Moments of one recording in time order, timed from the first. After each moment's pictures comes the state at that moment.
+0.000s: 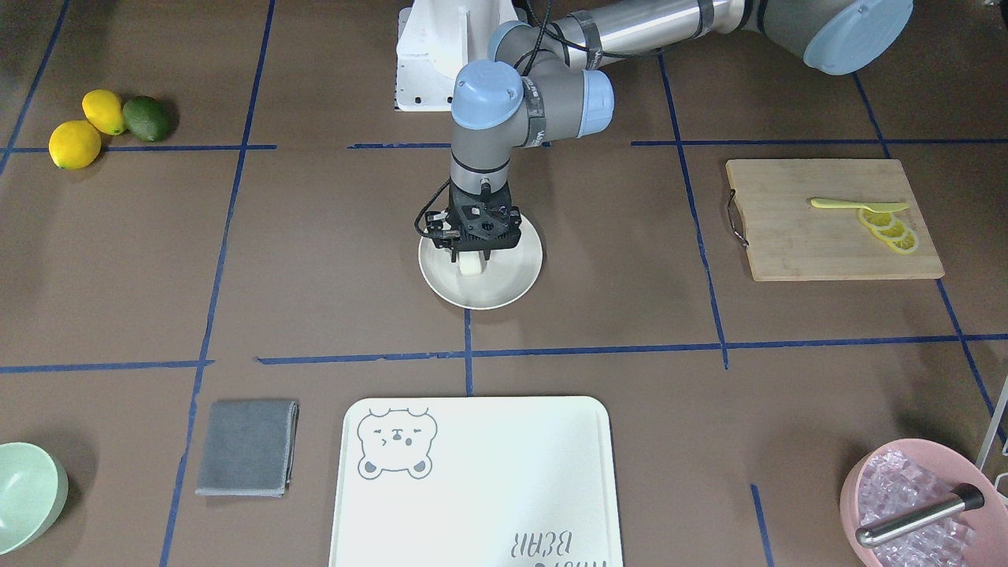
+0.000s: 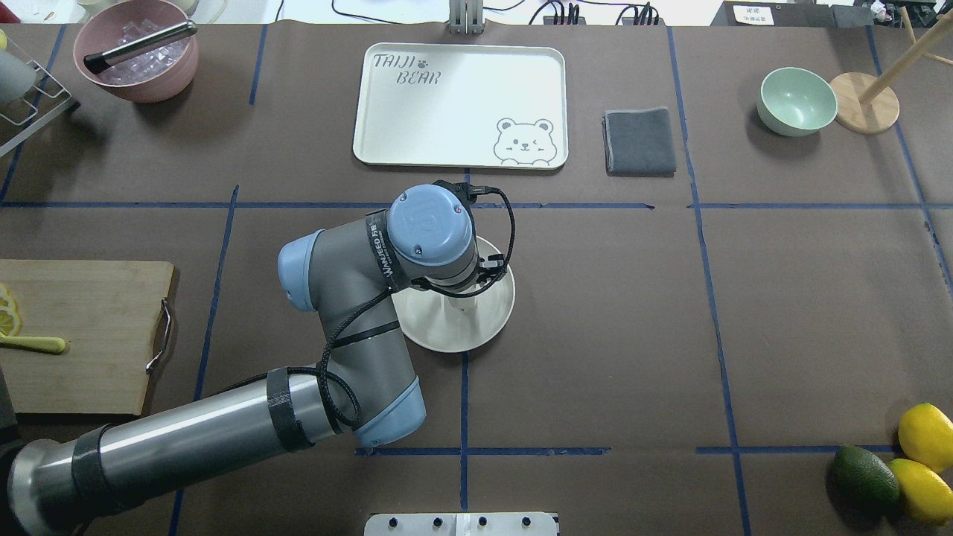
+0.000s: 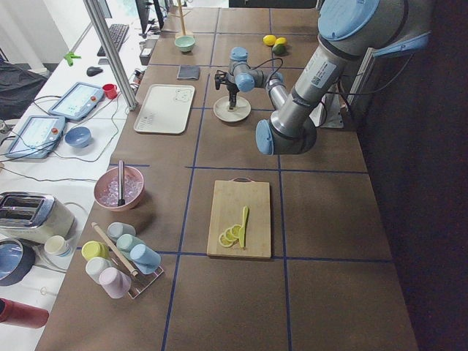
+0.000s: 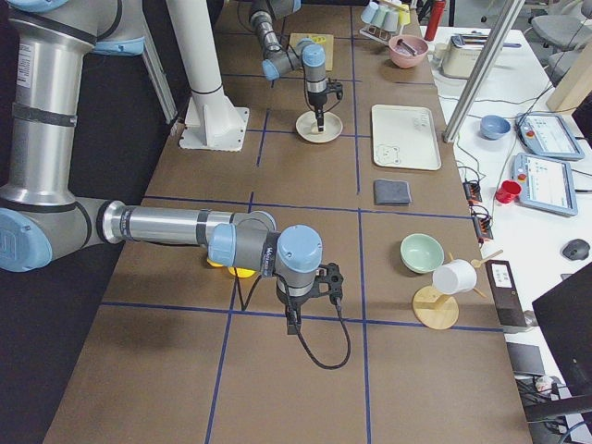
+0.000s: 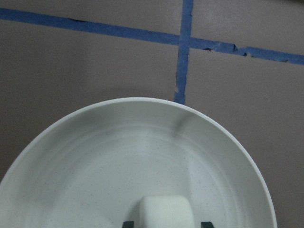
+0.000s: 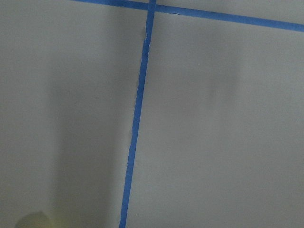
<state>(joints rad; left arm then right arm) -0.46 -2.42 -1.42 -1.76 -1.76 -1.38 1.60 -1.78 1.77 -1.68 2.33 -0.23</state>
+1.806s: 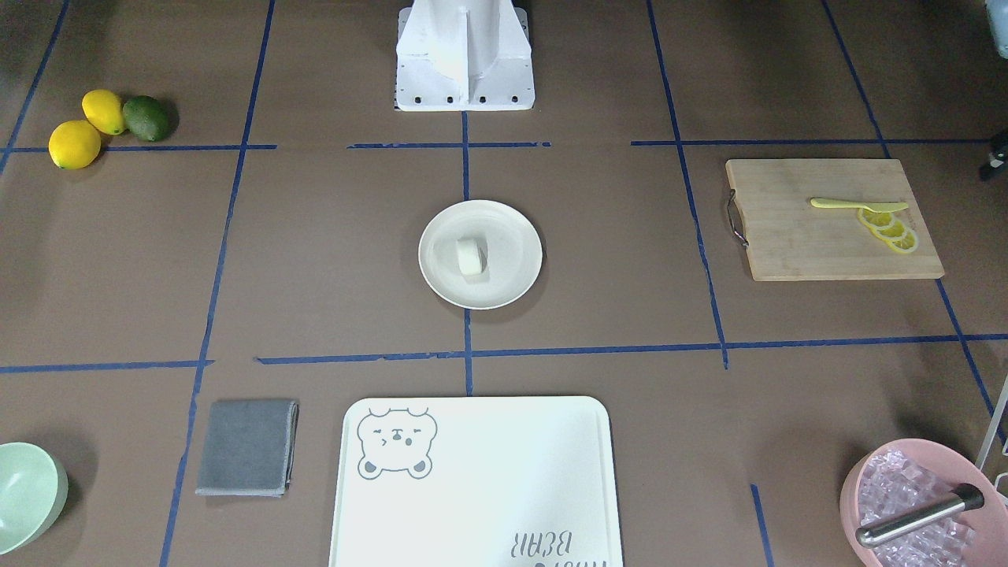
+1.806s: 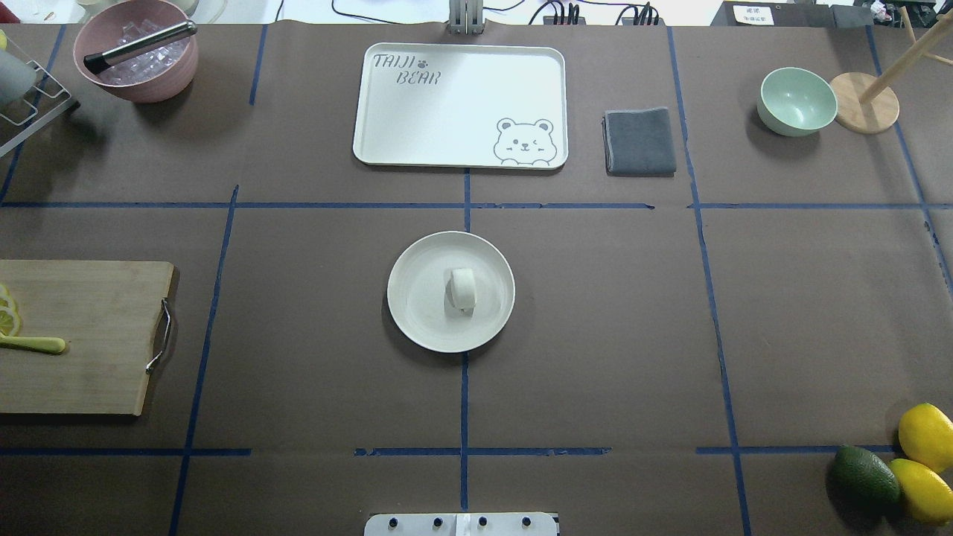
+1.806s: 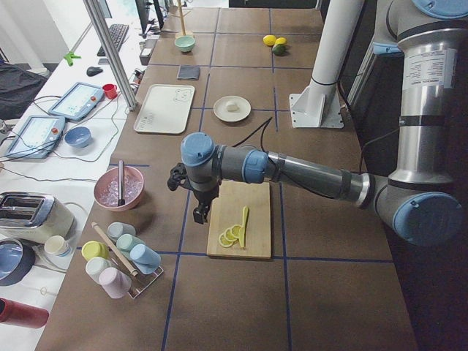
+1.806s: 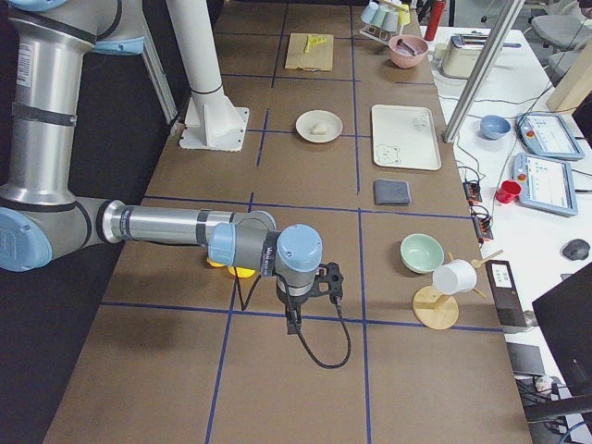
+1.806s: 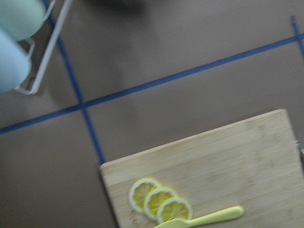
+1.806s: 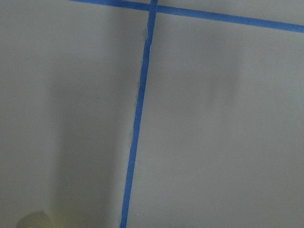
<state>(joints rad) -1.51 -1.51 -1.81 -1.46 -2.40 0.18 1.60 -1.78 1.77 -1.68 2.34 -0.23</state>
